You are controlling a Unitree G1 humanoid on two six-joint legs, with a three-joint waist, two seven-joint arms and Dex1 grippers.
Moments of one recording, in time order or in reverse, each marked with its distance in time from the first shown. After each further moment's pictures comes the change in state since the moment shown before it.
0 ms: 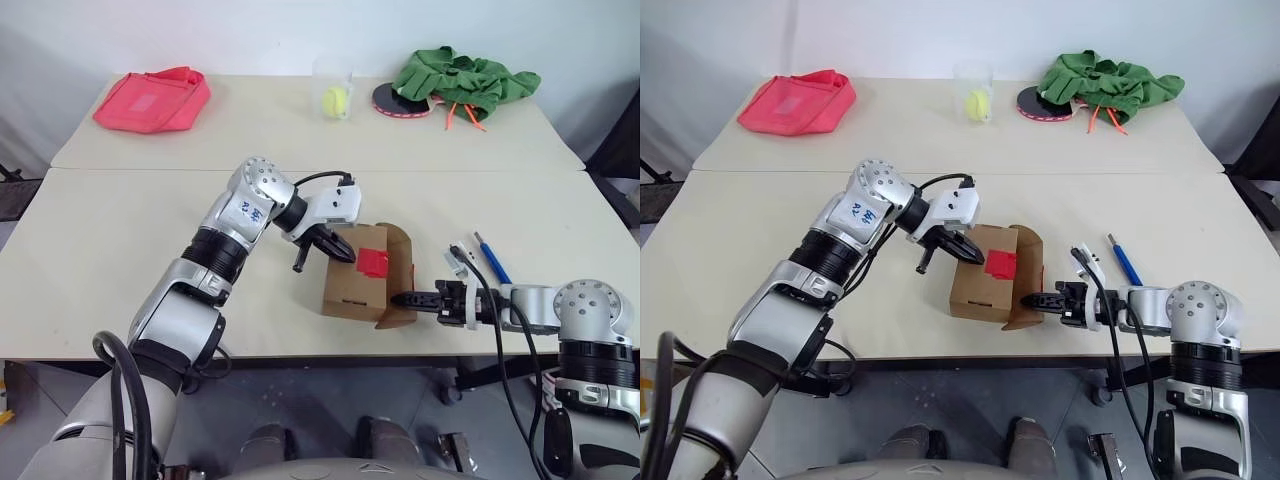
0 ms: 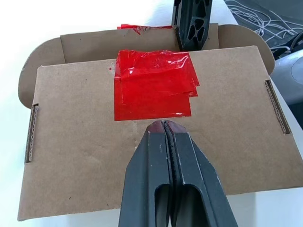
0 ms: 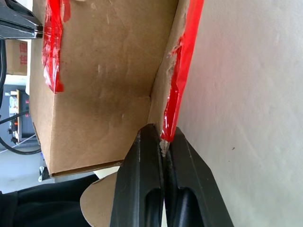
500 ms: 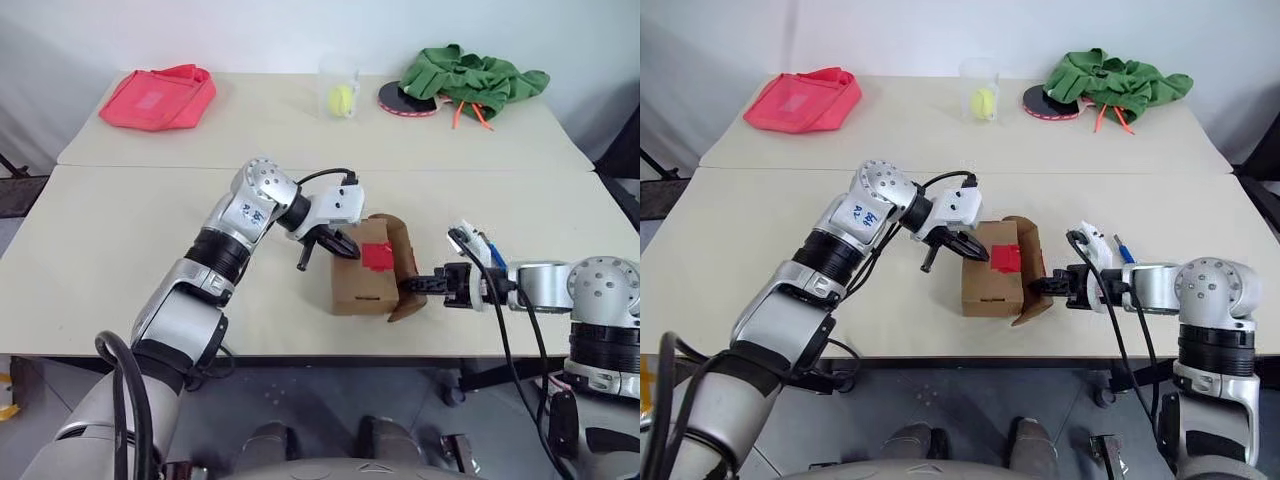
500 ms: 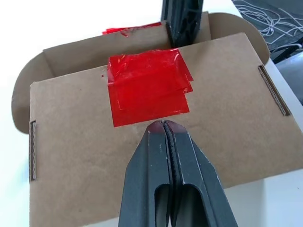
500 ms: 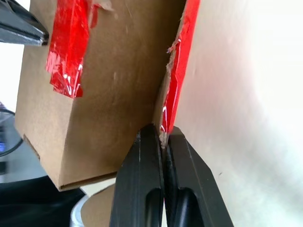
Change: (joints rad) left arm 0.001 -0.010 0.001 0.022 -0.001 -0.065 0.034; right arm -0.087 -0.046 0.017 -0.125 -0.016 0.039 -0.110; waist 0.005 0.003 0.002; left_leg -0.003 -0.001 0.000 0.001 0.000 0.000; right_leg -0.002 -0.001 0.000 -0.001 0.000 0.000
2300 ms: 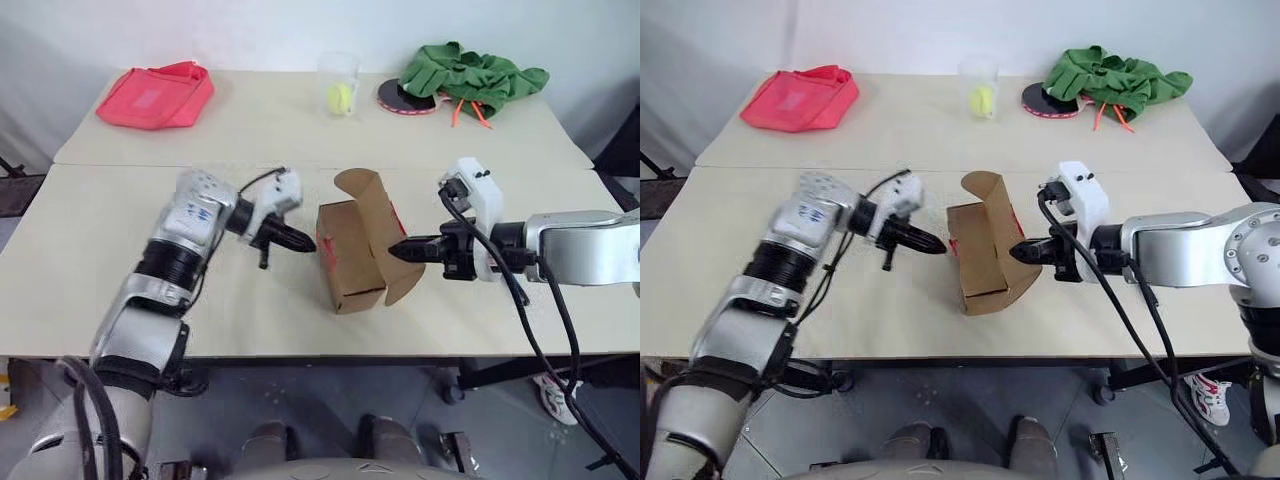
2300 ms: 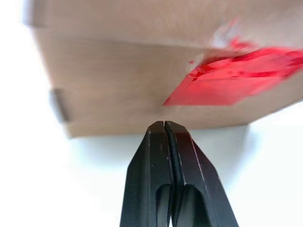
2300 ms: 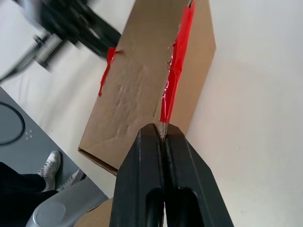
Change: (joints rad) left arm 0.108 0.219 0.152 -0.124 -0.136 0.334 -0.027; right arm -0.194 -0.444 0.411 -0.248 0.934 -0.388 -0.633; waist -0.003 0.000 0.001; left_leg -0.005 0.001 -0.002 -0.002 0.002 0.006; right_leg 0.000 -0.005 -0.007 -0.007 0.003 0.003
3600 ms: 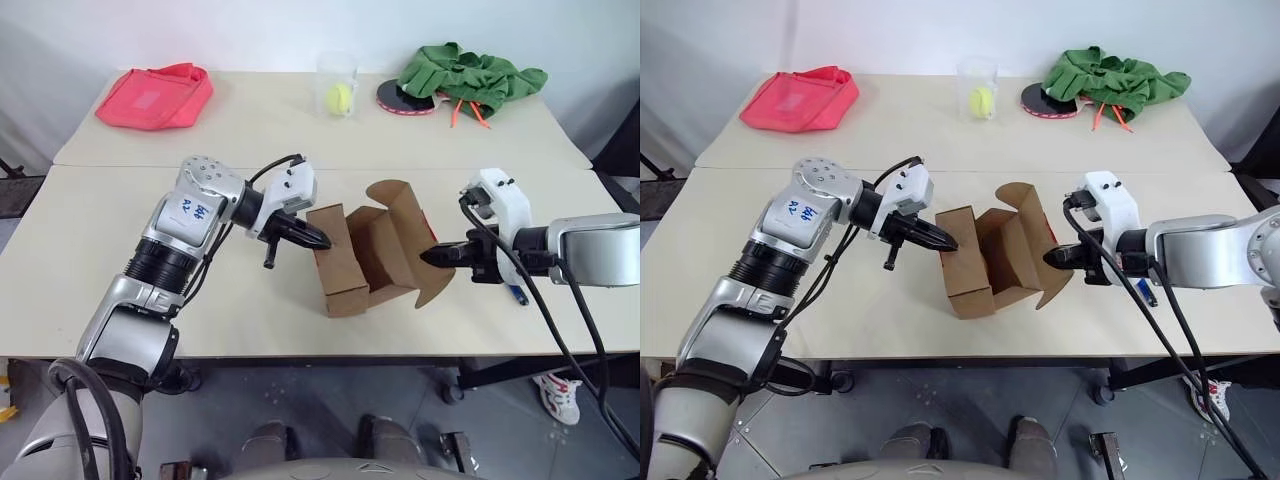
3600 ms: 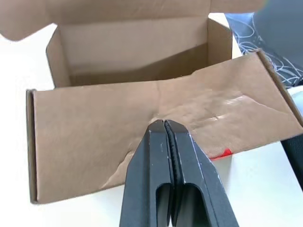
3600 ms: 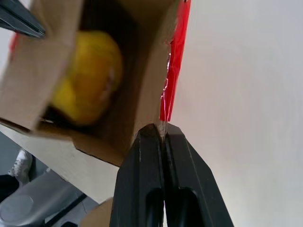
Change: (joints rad) left arm 0.025 0.018 -0.113 -0.191 -0.097 -0.034 0.057; right arm 0.044 -0.133 0.011 0.049 -0.040 0.022 0.013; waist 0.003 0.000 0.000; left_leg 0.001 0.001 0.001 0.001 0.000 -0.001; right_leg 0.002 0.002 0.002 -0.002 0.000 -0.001
